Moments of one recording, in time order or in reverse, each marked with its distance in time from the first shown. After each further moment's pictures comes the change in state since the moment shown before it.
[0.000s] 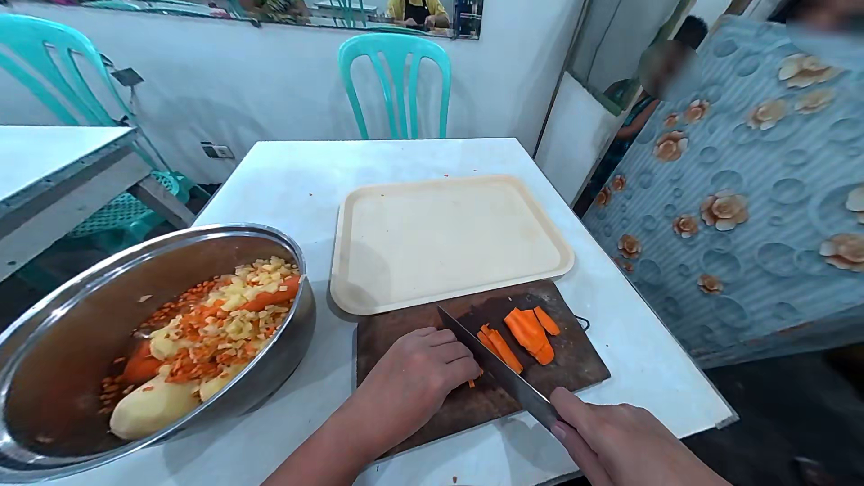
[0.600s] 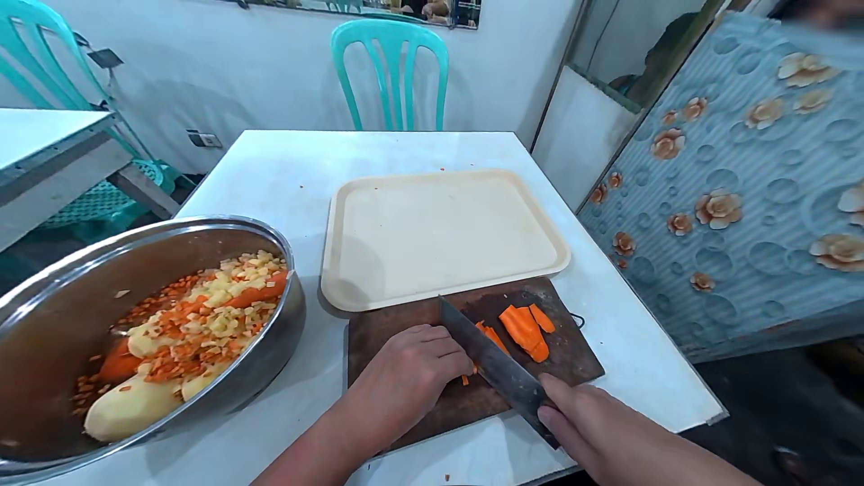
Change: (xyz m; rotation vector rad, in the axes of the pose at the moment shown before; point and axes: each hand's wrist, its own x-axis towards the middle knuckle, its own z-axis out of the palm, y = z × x) left_hand -0.001 0.002 0.001 -0.039 0.014 -0.057; right_hand 0.026 0.010 -0.011 0.243 -0.313 0.130
